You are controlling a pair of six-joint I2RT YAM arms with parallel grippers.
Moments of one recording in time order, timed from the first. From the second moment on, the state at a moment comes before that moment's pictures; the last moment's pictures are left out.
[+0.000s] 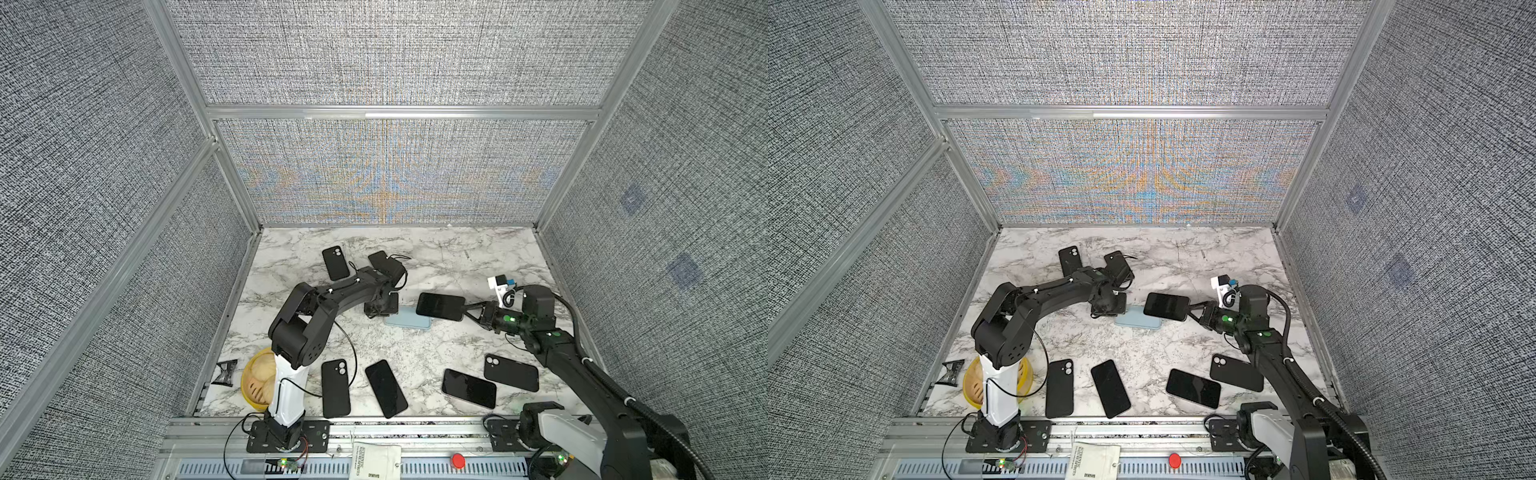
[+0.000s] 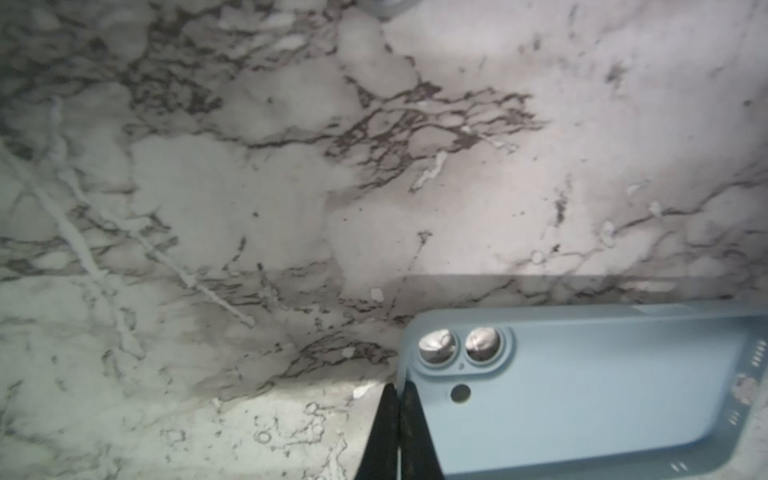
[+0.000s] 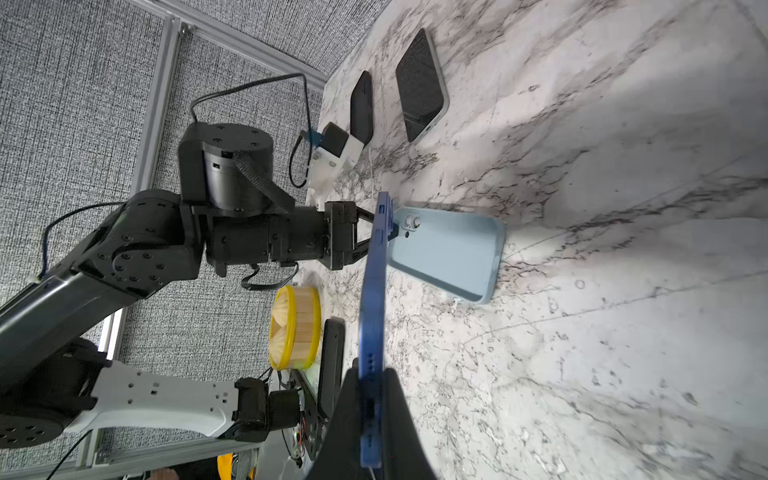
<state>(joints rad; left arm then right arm) -0.67 2.01 1.39 -0.72 -0.02 -0.60 0.09 1.07 0.52 -0.02 -0.86 0.68</state>
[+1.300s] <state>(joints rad) -0.57 1.76 1.10 -0.40 0.28 -0.68 0.21 1.34 0.65 -0.01 -0.88 0.68</state>
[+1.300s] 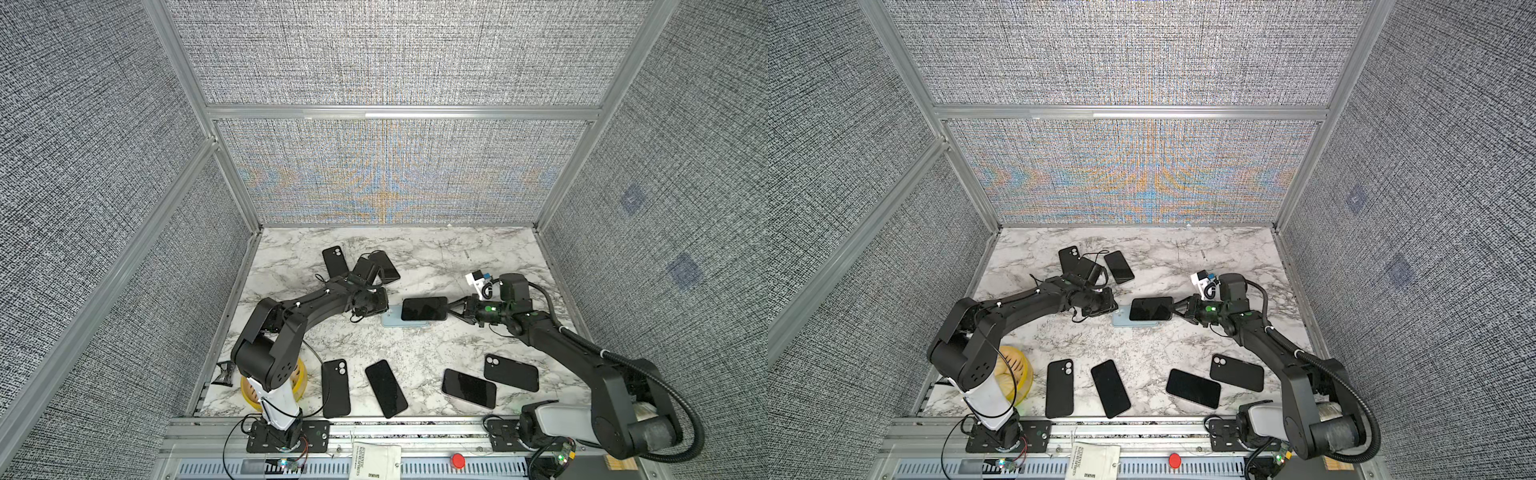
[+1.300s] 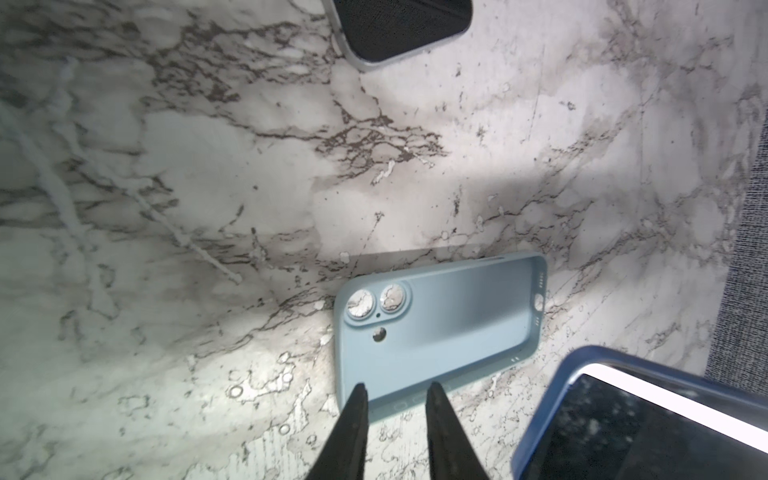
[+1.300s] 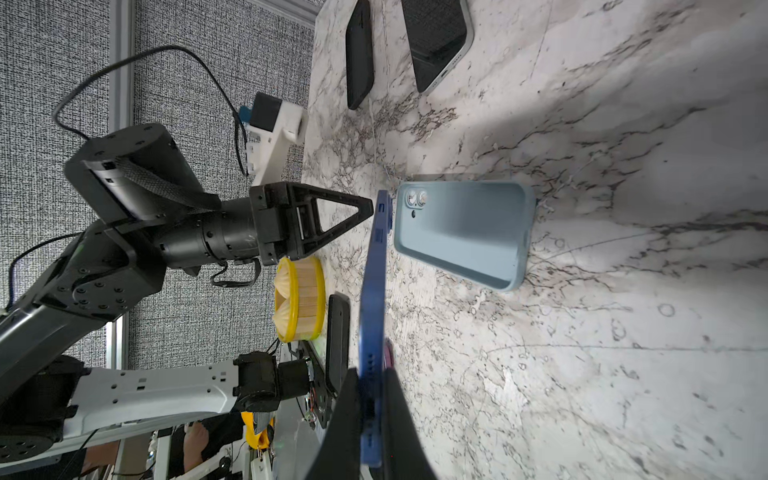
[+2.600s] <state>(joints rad) -0.46 1.76 0.96 -0.15 0.48 -0.74 0.29 1.71 0.93 -0.17 -0.91 0.62</state>
